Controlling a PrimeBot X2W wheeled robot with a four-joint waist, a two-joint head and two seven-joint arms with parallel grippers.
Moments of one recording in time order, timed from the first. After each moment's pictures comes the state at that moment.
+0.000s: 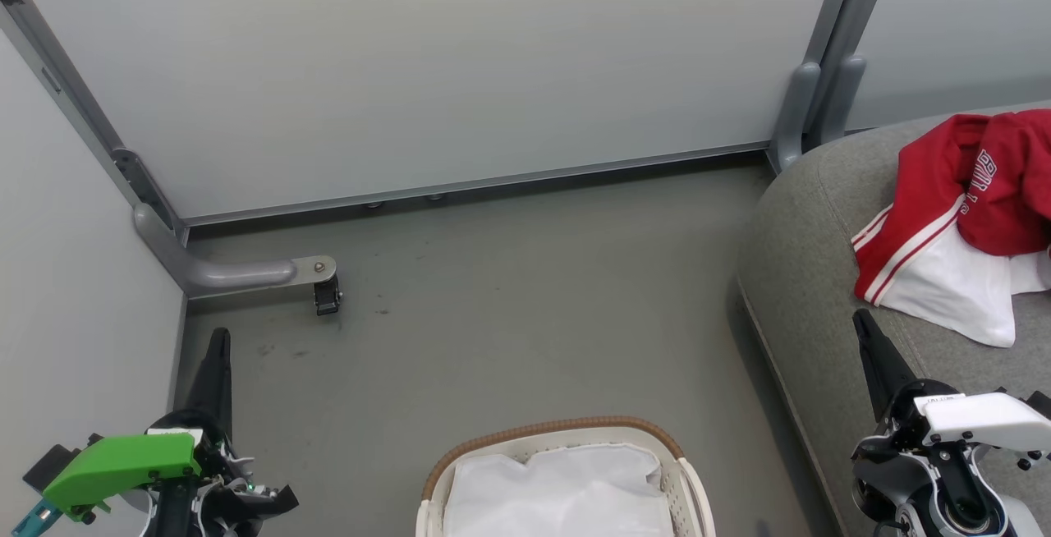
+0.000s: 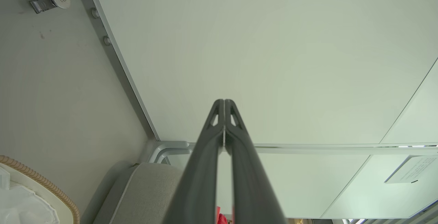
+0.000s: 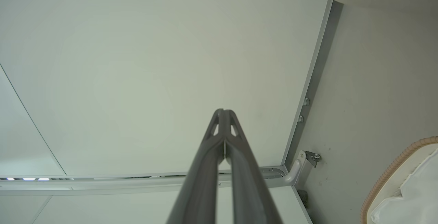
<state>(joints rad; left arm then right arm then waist) -0.10 0.05 0.11 0.25 -1.61 -0.13 0.11 -0.11 -0.05 -0.11 0.25 1.61 0.13 0.12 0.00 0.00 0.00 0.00</state>
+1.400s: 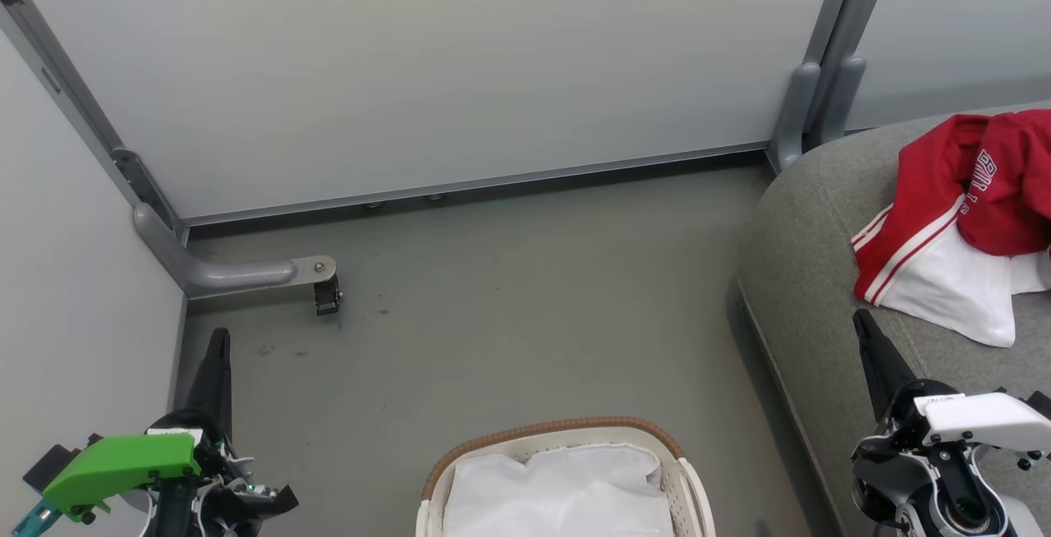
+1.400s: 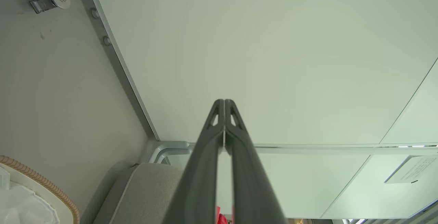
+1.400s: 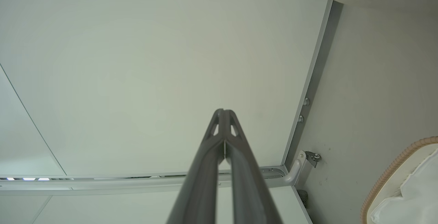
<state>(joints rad) -0.10 0.05 0.12 0.25 -1.61 -0.13 0.11 -0.11 -0.05 -0.11 0.25 1.61 0.13 0.12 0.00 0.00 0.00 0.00</state>
